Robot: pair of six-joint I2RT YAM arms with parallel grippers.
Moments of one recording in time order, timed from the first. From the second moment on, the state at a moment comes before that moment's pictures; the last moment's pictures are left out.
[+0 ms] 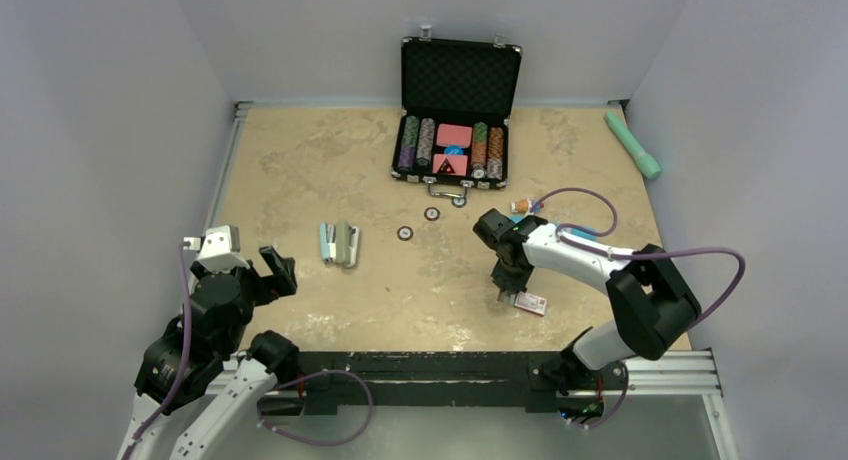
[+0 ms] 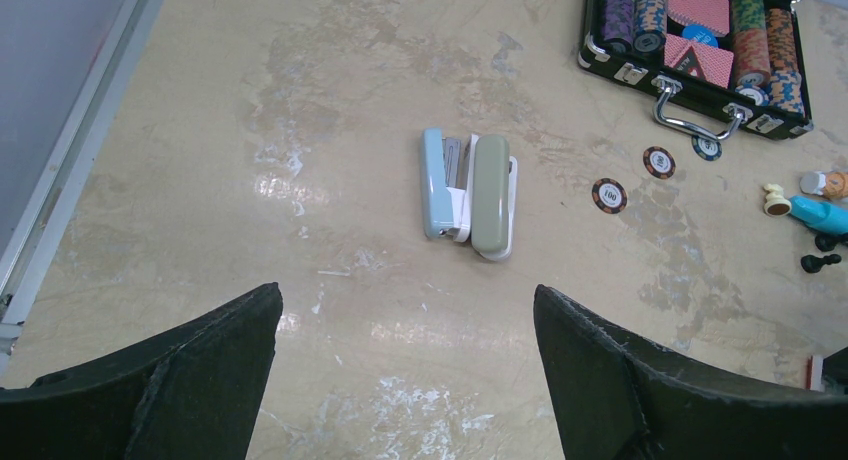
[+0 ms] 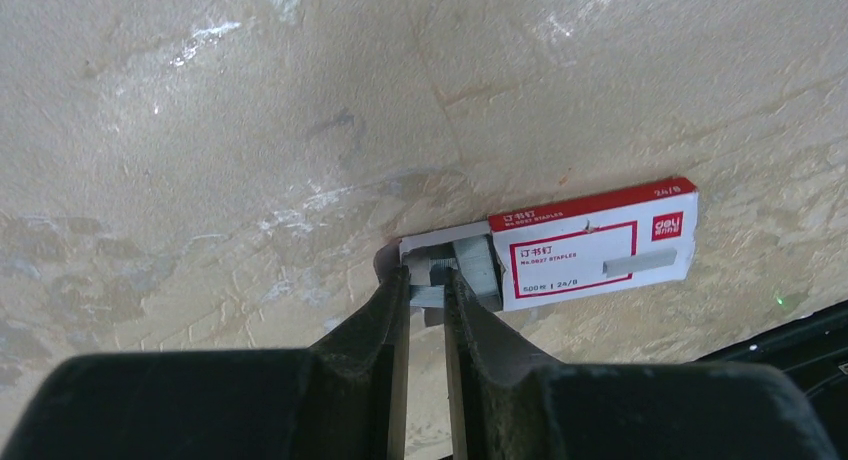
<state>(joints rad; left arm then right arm) -0.51 0.24 0.82 -1.02 -0.50 -0.47 0.66 1.49 0.84 -0.88 0.31 1.20</state>
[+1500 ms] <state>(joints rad) -0.51 0.24 0.82 -1.02 -0.50 -0.47 0.74 1.39 0.82 -1.01 0.28 1.35</state>
